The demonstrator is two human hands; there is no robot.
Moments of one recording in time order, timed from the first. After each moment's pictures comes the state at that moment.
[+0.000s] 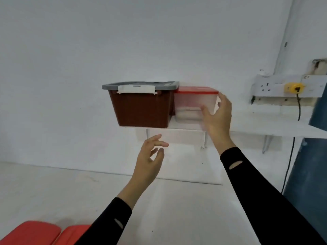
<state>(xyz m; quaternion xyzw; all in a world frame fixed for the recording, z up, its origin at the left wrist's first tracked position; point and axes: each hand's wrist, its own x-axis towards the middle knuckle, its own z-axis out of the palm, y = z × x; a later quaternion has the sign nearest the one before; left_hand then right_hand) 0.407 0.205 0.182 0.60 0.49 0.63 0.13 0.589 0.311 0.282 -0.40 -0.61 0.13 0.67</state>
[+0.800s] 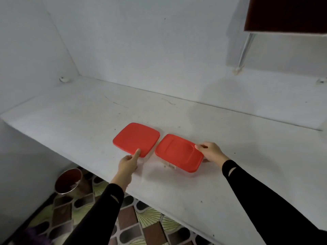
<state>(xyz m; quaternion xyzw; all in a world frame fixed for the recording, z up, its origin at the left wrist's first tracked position) 0.110 -0.041 -0.066 0.04 0.78 0.52 0.34 0.344 0.166 -0.058 -0.51 -0.68 0.51 0.13</state>
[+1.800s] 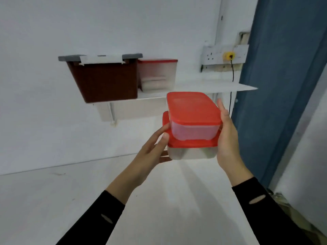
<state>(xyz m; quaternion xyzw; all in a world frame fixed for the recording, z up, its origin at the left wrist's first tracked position) 0.440 0.105 0.182 0.65 0.34 0.44 0.52 0.639 0.112 0.205 -0.41 -0.45 0.34 0.72</state>
